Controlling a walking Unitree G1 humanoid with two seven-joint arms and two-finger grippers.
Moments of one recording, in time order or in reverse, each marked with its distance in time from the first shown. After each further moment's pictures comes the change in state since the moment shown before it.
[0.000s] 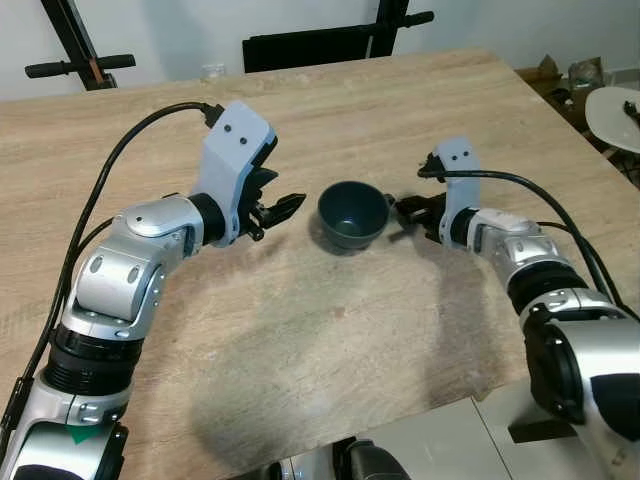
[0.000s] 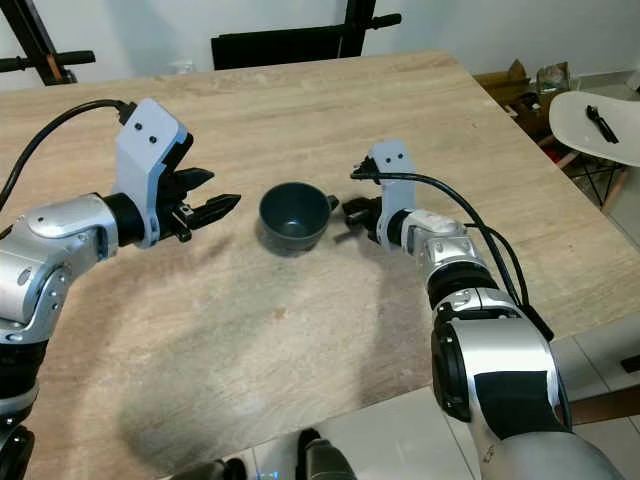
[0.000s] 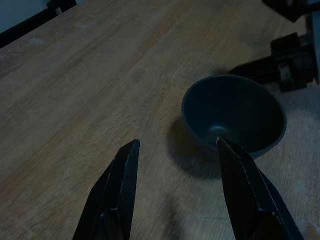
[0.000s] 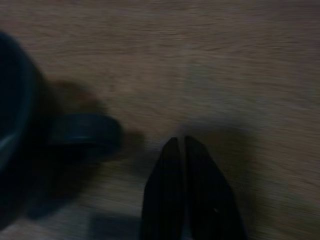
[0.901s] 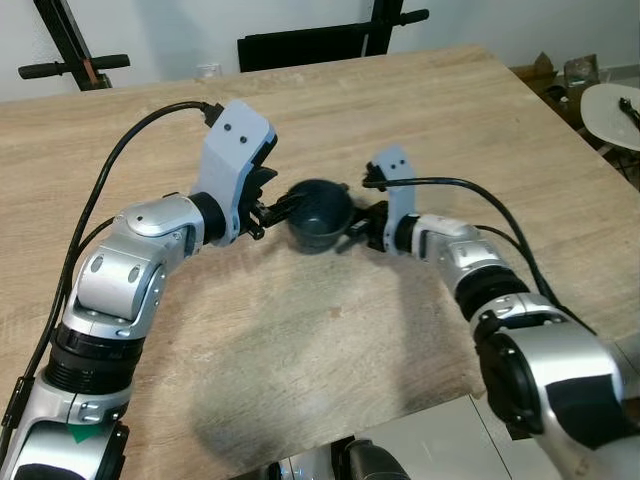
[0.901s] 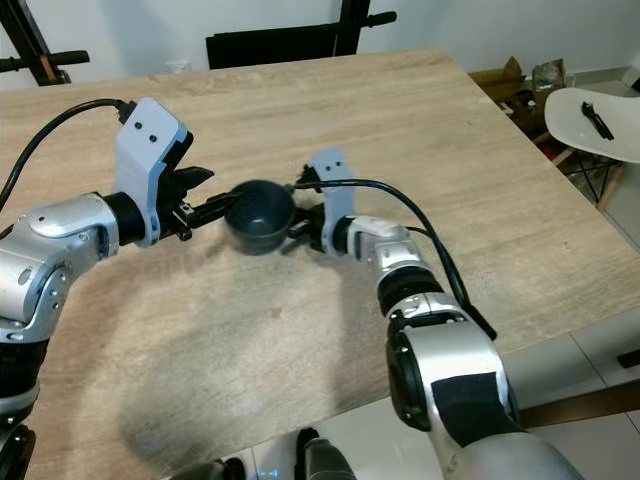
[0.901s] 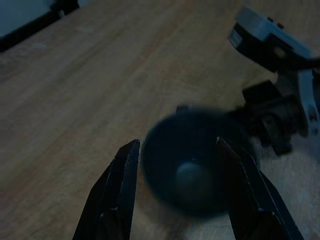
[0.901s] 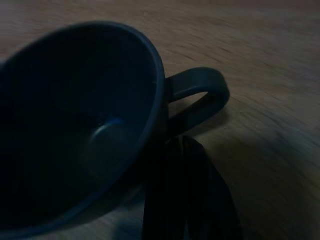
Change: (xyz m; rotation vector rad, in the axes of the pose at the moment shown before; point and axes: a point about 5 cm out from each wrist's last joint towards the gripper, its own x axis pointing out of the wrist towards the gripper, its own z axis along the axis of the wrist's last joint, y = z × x) left arm 0.001 0.004 0.005 0.005 -0.016 0.022; right arm 0.034 0.071 0.007 -0.005 -0.048 0.313
